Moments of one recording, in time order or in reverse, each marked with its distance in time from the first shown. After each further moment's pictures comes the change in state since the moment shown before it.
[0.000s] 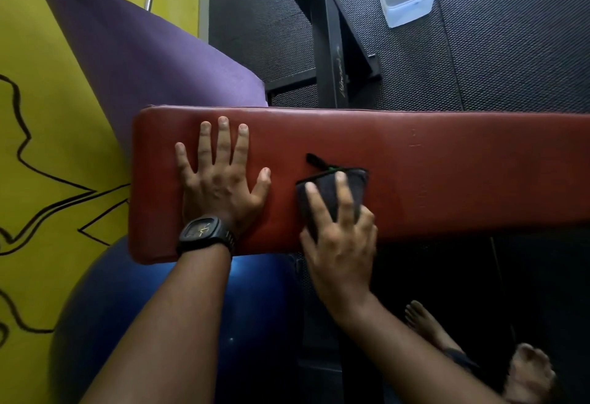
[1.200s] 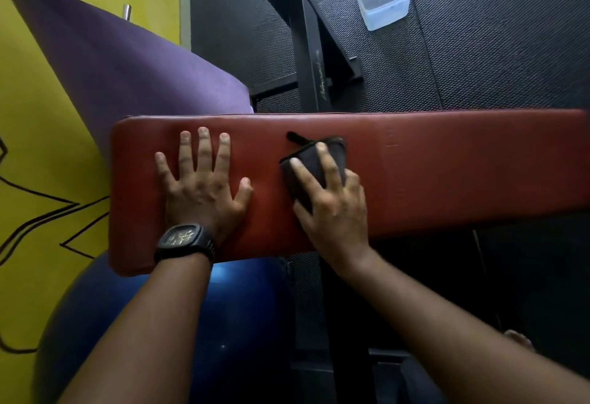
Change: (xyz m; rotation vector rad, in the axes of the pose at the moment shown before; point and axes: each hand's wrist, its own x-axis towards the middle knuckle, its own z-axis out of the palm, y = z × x) left_hand 0.001 0.003 -0.008 0.016 -0.063 0.019; right_hand 0.055 0.027 -0.004 0.037 -0.017 -0.143
